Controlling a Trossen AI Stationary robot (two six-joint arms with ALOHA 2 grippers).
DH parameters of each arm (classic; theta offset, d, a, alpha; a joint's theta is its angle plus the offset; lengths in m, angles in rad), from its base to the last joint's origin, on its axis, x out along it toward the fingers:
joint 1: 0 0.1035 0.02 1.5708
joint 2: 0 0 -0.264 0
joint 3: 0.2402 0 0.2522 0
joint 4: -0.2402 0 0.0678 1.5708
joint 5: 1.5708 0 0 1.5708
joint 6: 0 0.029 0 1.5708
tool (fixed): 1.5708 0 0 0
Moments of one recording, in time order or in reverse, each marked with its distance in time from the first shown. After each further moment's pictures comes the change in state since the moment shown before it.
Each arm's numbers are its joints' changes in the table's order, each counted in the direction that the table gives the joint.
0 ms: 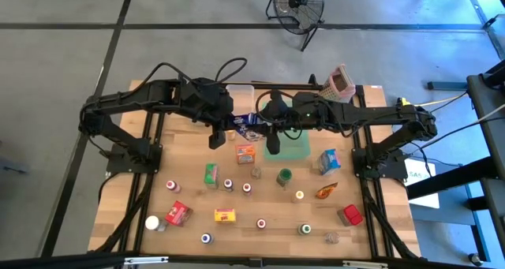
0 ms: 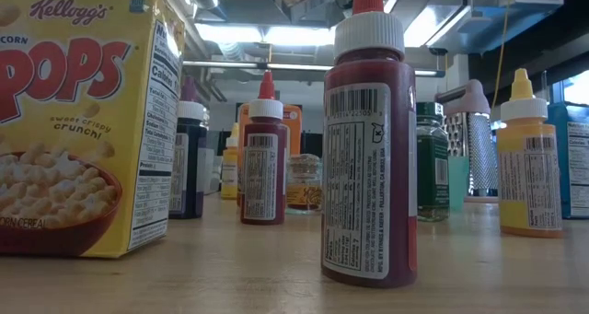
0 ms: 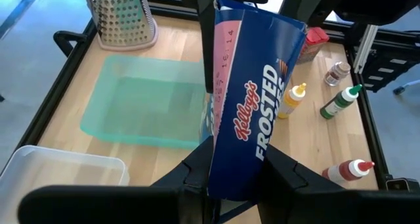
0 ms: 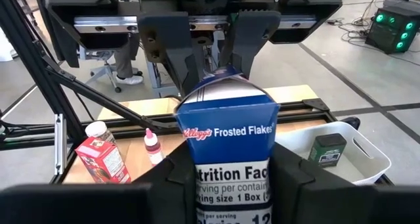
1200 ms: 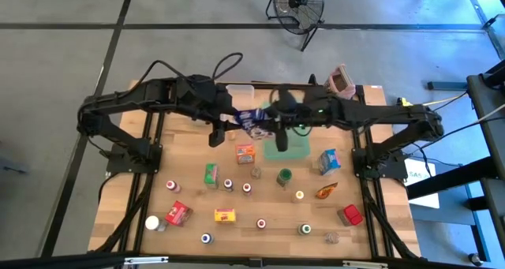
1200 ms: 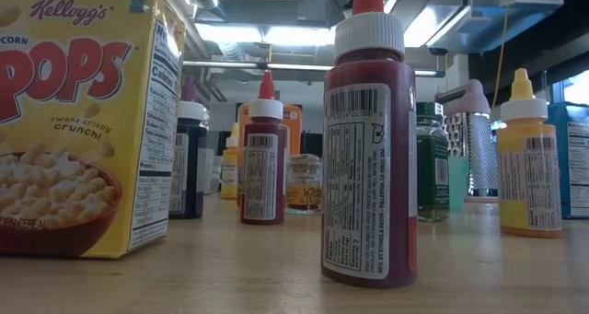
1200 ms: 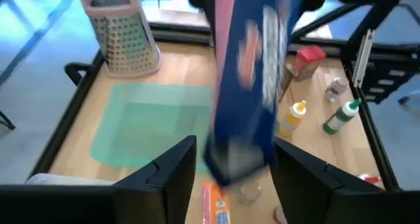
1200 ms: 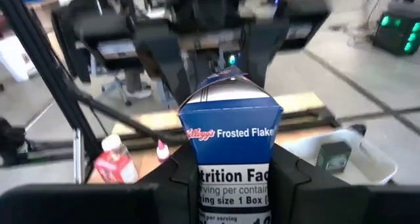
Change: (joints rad) left arm 0.008 0.020 0.000 0.067 -0.020 0.054; right arm 0.001 0.083 -0.001 -0.028 -0.006 0.053
